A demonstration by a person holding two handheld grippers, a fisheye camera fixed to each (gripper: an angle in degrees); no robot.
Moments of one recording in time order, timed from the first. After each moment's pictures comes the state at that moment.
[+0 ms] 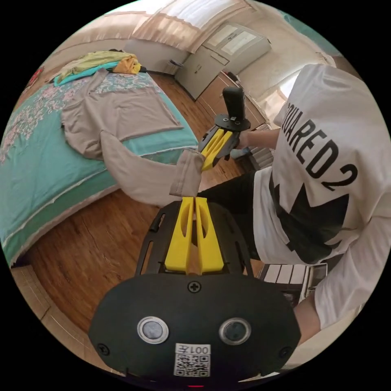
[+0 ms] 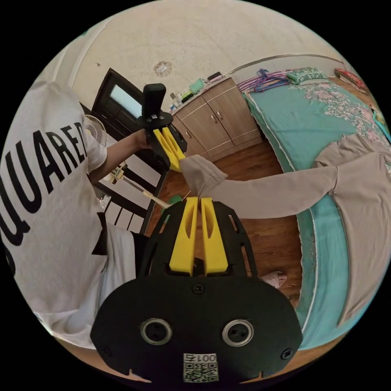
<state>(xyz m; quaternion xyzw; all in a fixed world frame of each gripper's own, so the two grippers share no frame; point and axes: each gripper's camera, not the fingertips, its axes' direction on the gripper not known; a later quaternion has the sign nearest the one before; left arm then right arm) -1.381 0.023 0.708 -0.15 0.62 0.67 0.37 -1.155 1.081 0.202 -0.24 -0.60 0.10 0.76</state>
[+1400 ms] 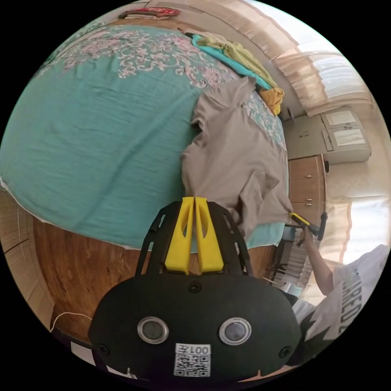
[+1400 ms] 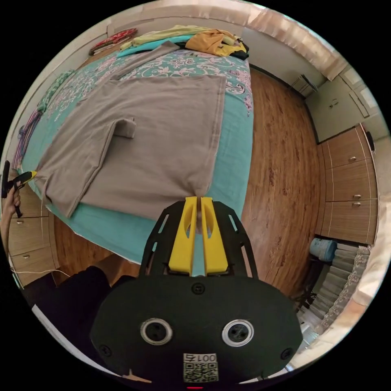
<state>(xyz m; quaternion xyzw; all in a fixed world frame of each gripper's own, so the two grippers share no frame) -1.016 -0.102 0.968 -0.28 0.54 0.47 0.64 -0.942 1.093 0.399 -0.54 0.03 0.32 0.78</state>
